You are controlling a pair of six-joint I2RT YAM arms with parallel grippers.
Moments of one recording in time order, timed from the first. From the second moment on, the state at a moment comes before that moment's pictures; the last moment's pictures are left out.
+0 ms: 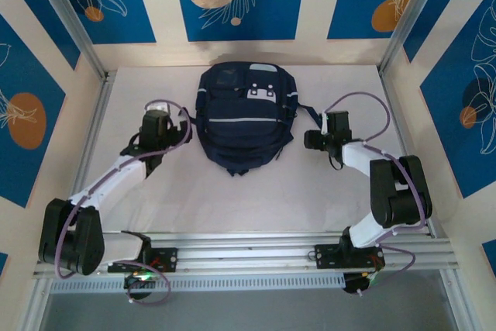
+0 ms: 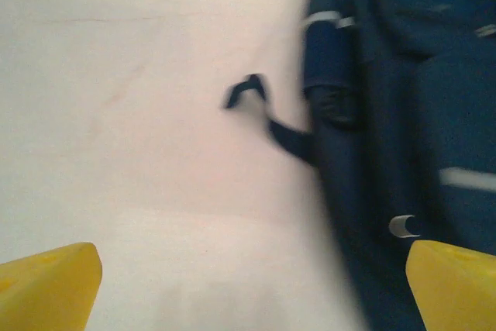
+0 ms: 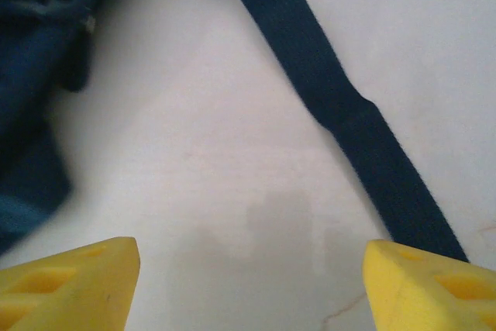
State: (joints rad) left arm -0.27 1.27 0.74 -0.10 -0.27 -0.25; right arm 0.11 1.56 0.71 0.04 0.01 0.10
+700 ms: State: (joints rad) left arm -0.15 1.59 0.23 1.00 -0.26 0.07; right arm 0.01 1.52 0.40 0.69 -0.11 0.10
